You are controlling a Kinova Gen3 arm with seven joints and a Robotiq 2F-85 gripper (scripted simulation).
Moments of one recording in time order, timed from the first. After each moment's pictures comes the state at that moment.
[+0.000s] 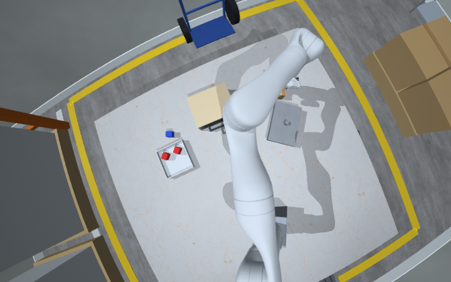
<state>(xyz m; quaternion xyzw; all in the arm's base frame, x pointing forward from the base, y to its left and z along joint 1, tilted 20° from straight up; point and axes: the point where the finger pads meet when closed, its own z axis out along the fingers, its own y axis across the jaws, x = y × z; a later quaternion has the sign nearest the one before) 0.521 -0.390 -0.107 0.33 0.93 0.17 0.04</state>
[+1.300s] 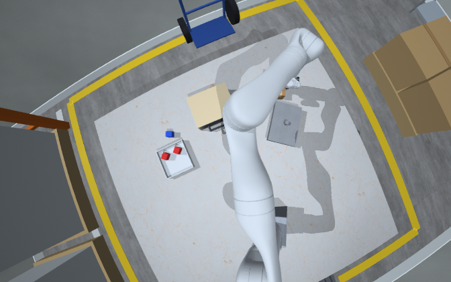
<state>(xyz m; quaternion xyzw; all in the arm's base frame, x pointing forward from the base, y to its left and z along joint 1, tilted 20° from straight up) 0.521 -0.390 -0.107 0.33 0.93 0.17 0.04</state>
